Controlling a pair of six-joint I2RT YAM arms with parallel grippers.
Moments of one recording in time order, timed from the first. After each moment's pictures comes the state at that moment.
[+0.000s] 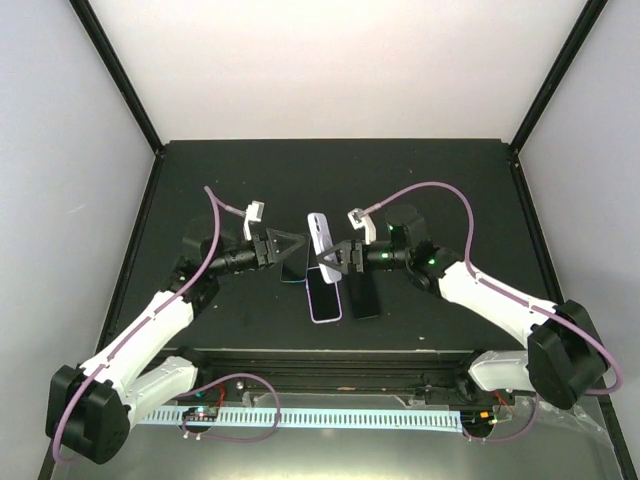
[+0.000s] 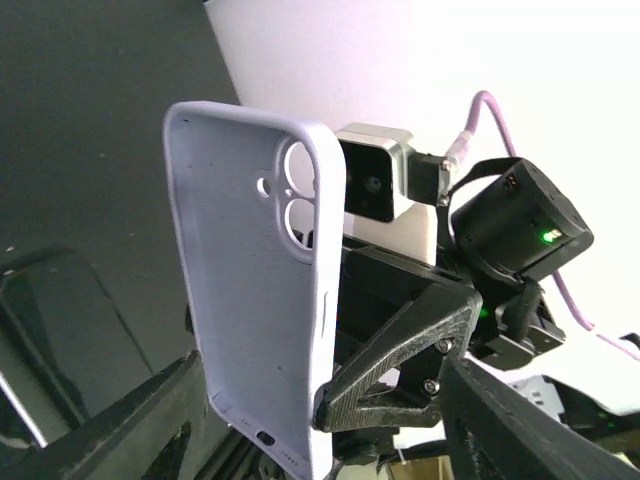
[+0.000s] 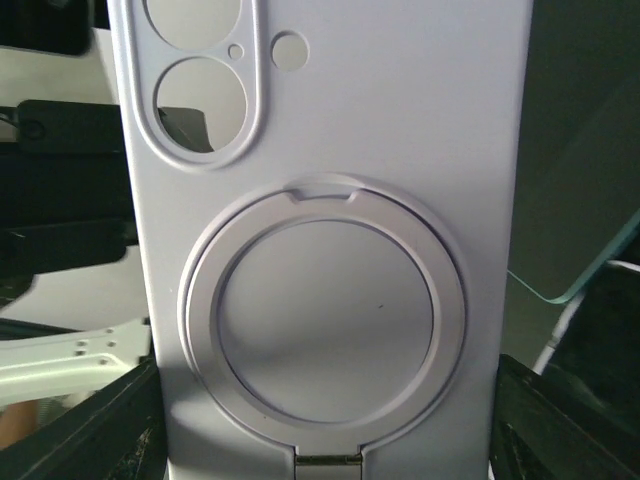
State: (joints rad) left arm -0.37 0.95 0.59 0.15 0.82 -0.99; right arm 0.65 1.29 0.80 0.00 -0.69 0.65
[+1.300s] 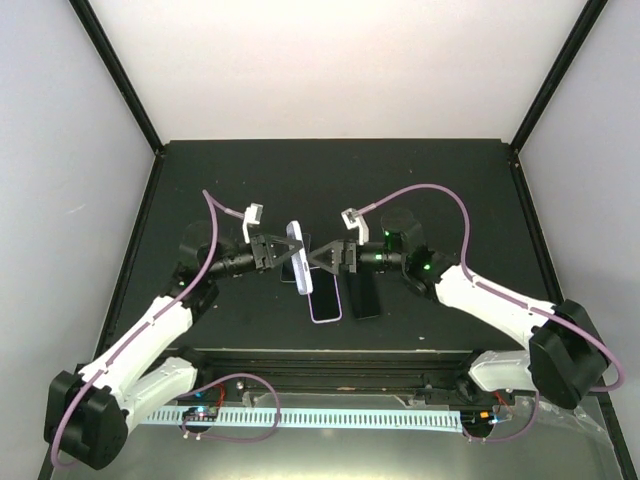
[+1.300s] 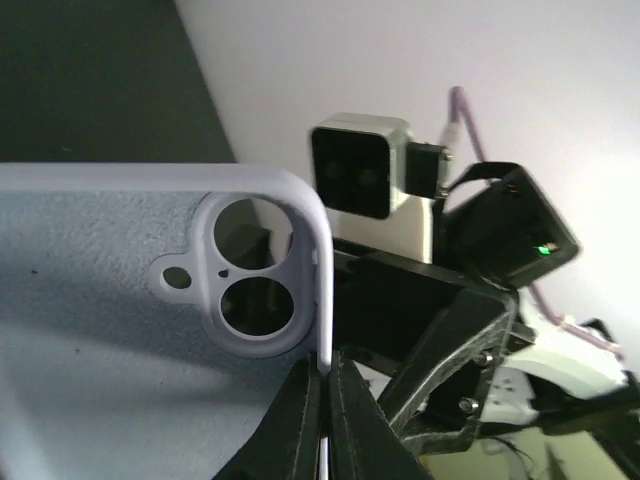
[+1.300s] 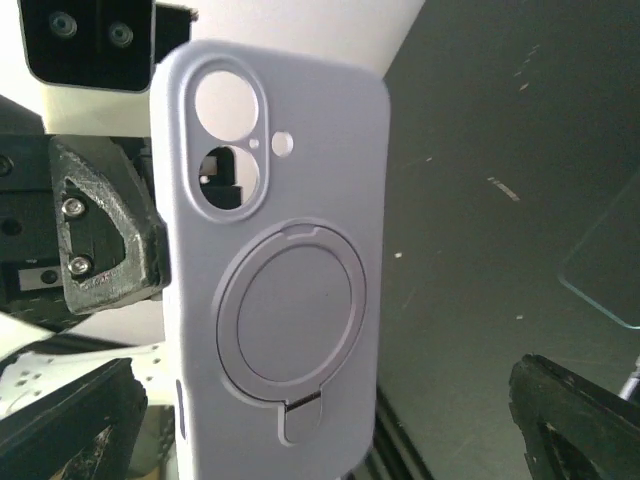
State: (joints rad) left arm -0.38 0.93 0.54 0.33 0.86 -1.11; right arm 0.73 1.30 0.79 0.18 -0.69 0.80
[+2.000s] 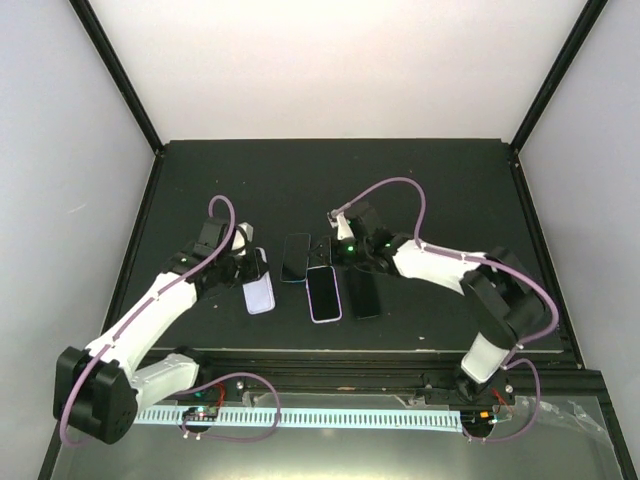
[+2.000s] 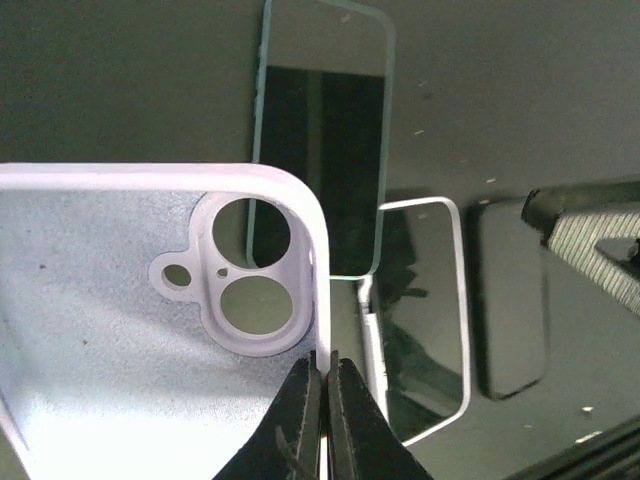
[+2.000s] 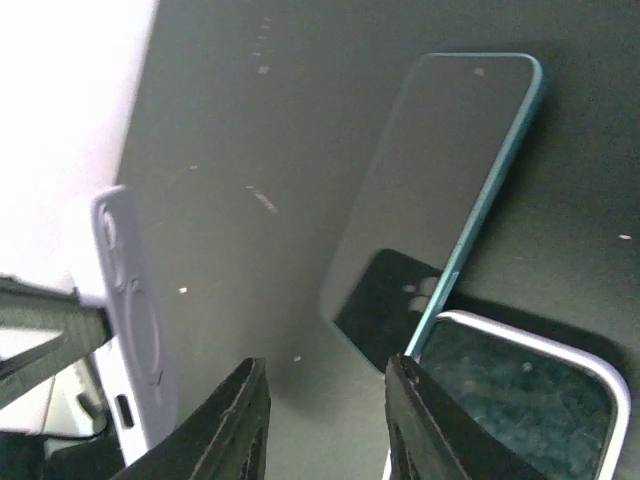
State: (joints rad) left arm -0.33 1.04 0.73 -0.59 0.31 -0.61; right arm 0.72 1.66 0.98 -0.01 -0.44 0.68
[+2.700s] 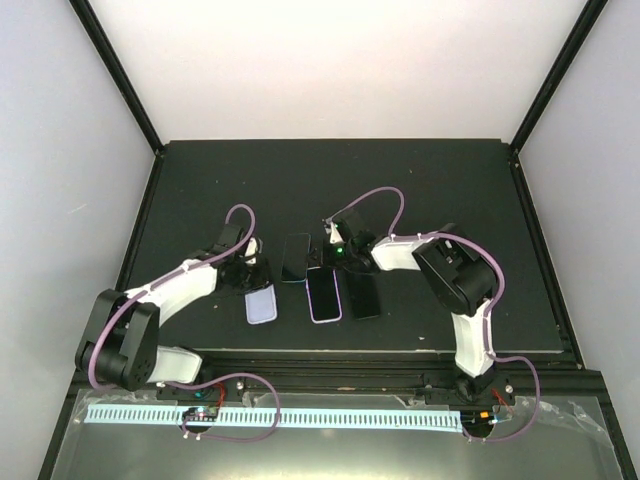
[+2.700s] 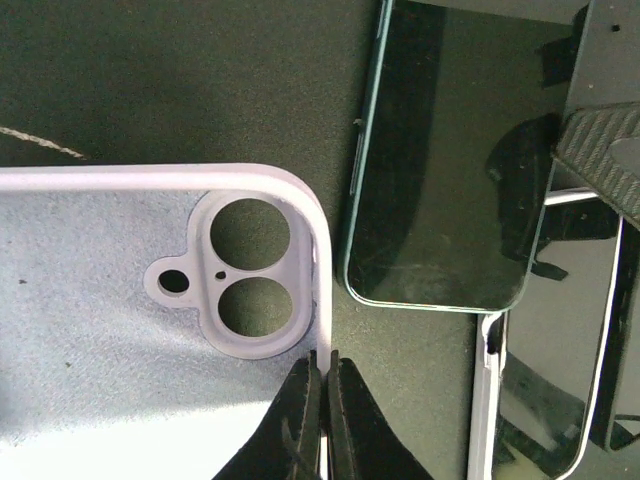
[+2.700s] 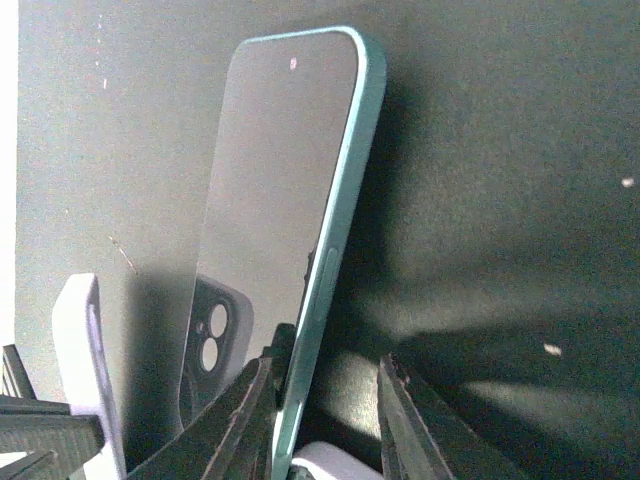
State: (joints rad) left arm -0.32 1.33 0.64 -0.42 0.31 -0.60; right arm 0.70 2.00 1.08 0.11 -0.41 0.76
